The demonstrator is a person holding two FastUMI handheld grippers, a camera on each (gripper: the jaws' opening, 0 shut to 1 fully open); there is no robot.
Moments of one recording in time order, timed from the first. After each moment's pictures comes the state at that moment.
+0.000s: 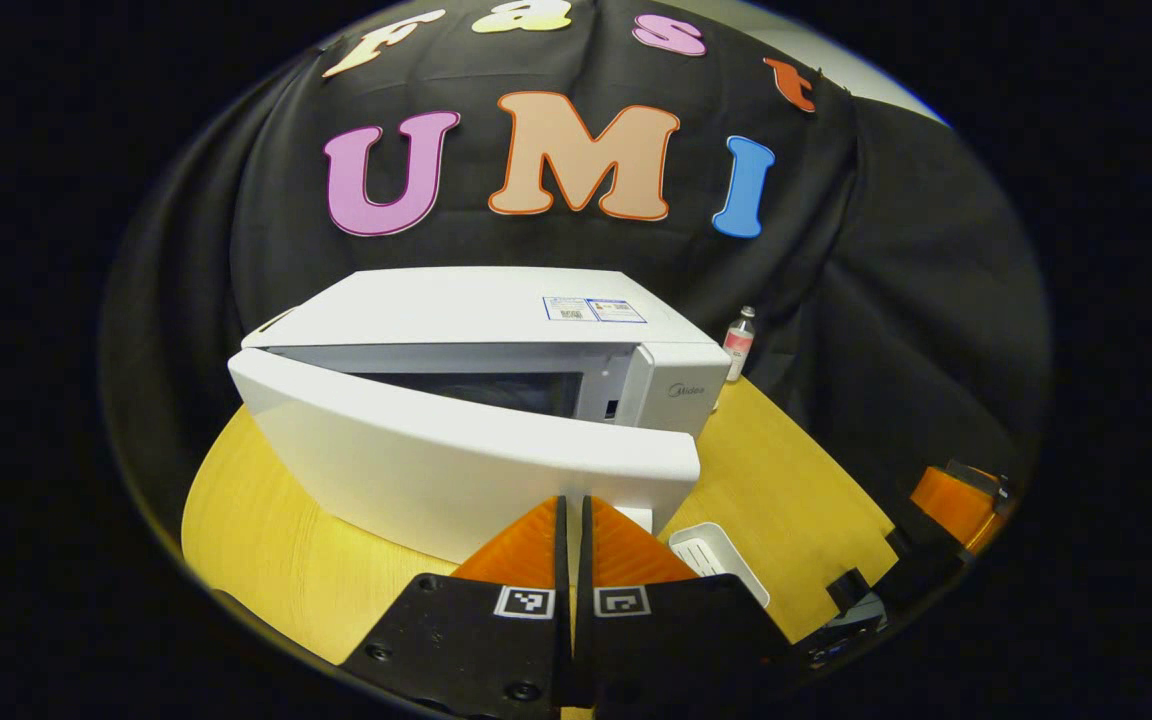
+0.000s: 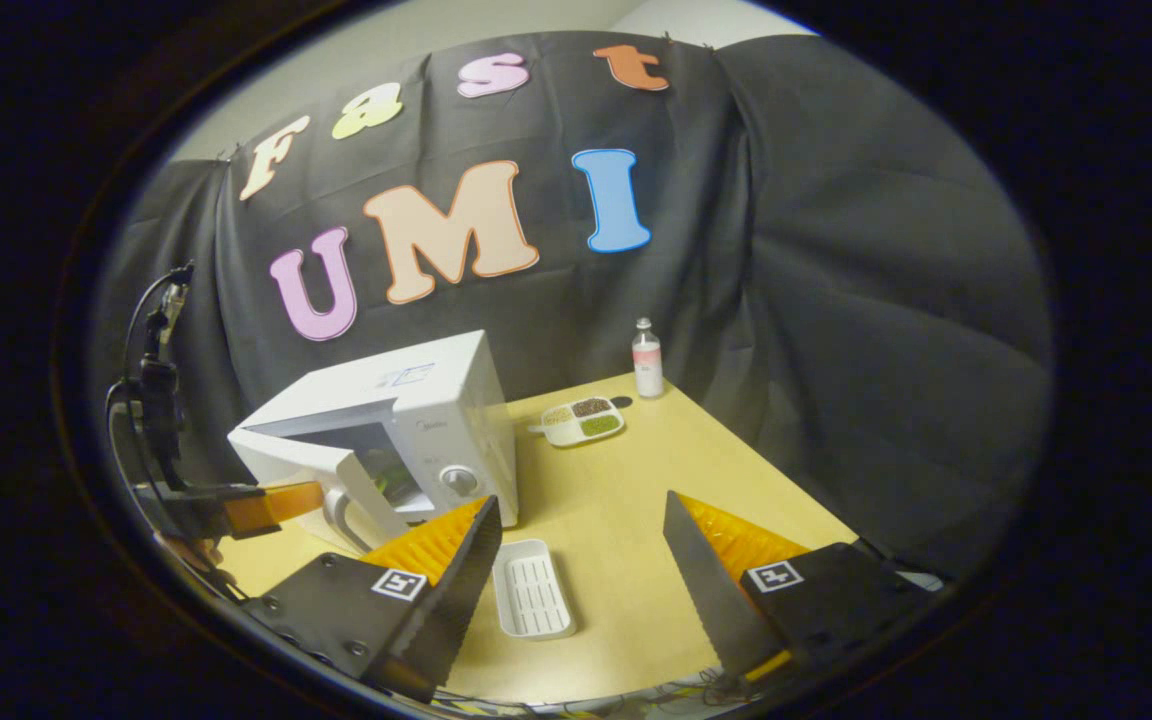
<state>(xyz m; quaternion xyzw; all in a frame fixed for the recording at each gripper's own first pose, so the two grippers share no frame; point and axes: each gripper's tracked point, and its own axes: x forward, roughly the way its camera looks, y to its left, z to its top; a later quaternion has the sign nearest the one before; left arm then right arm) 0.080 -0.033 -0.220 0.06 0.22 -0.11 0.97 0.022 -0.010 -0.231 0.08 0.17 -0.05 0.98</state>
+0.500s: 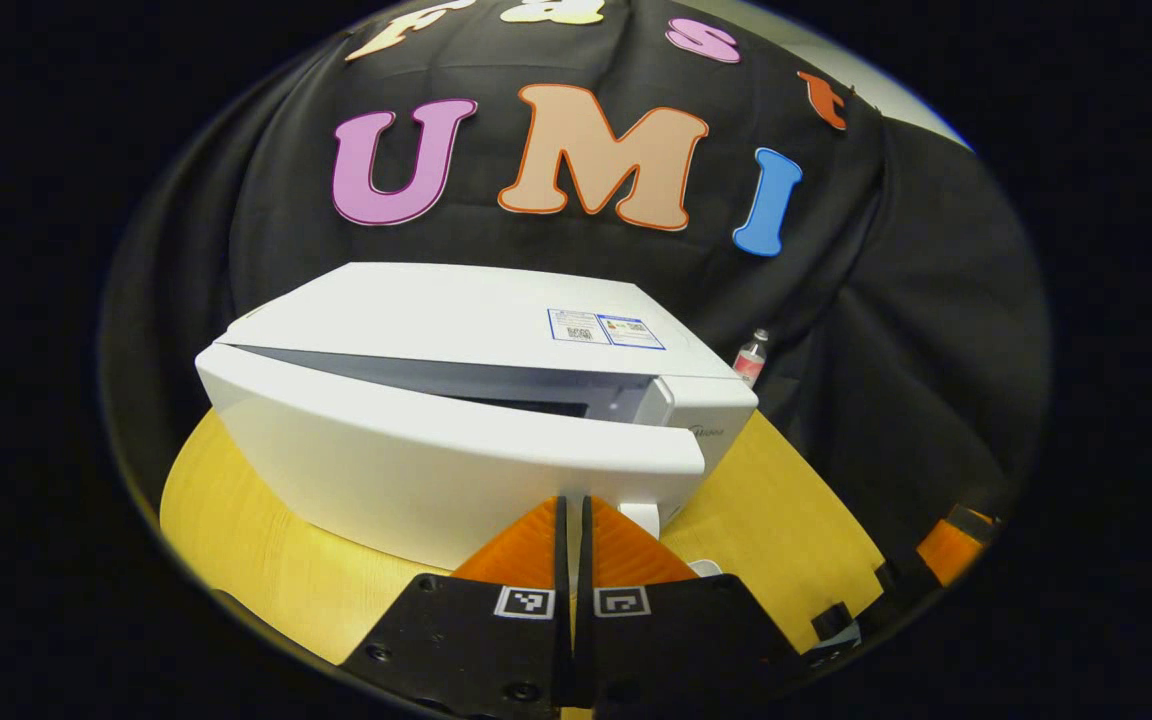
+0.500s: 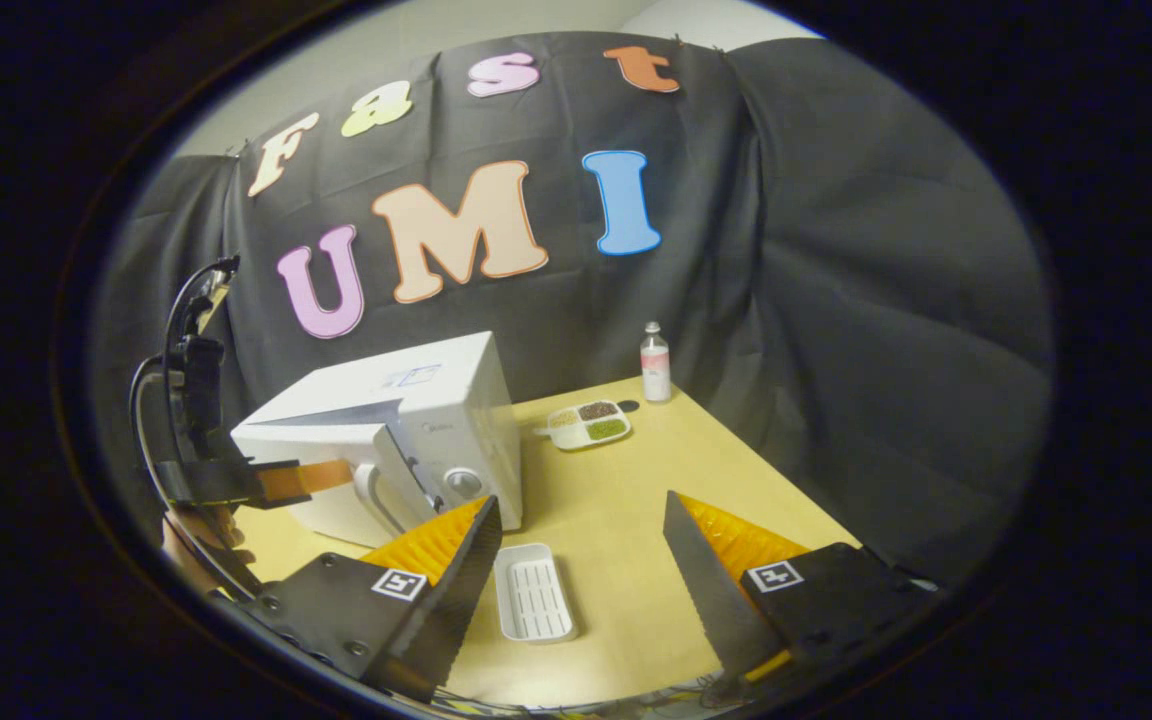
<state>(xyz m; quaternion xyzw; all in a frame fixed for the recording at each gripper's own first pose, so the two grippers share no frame) 0.121 -0.041 -0.217 0.02 0.21 -0.10 0.97 0.027 -0.007 -0.228 0.07 0.17 -0.04 0.98</state>
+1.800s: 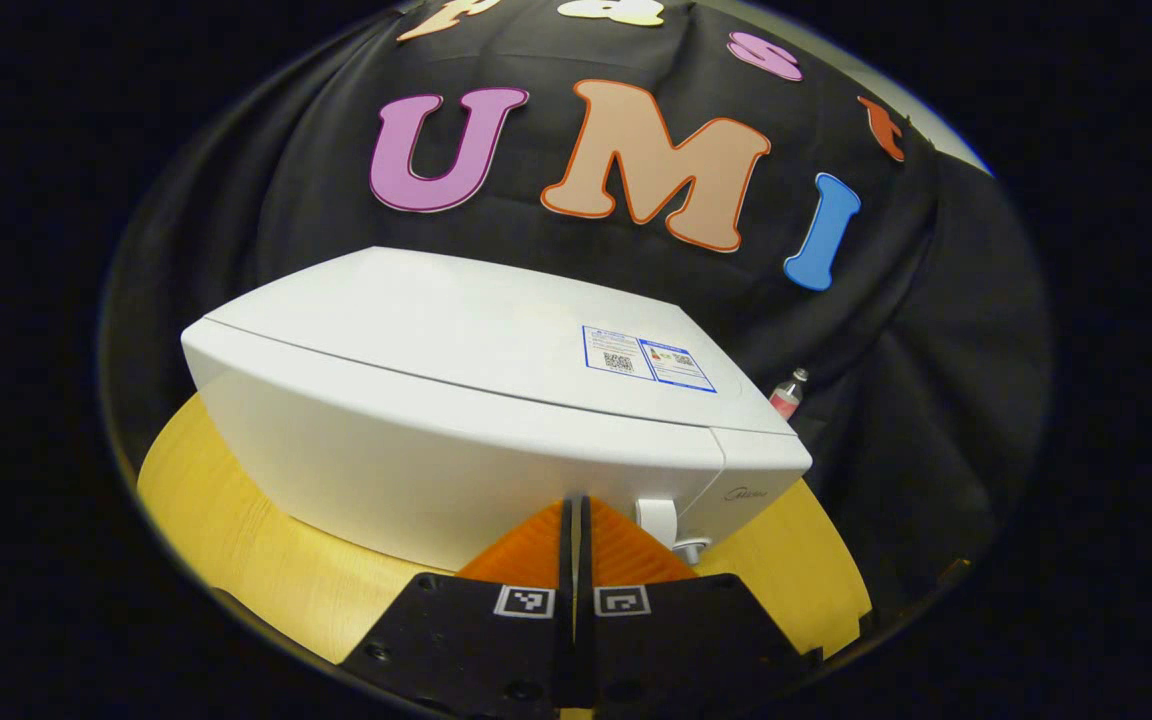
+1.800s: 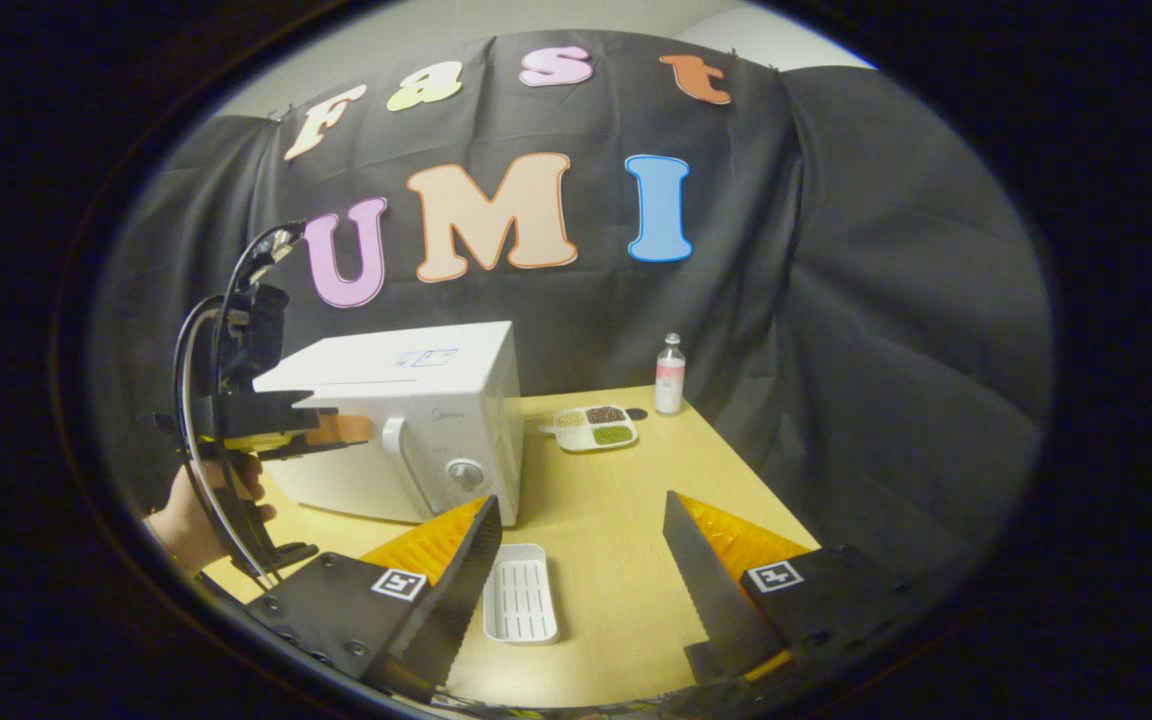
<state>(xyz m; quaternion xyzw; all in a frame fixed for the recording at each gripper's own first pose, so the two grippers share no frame) 0.163 -0.041 -0.220 -0.03 0.19 -0.06 0.98 0.032 0.005 -0.218 0.01 0.17 -0.02 0.99</state>
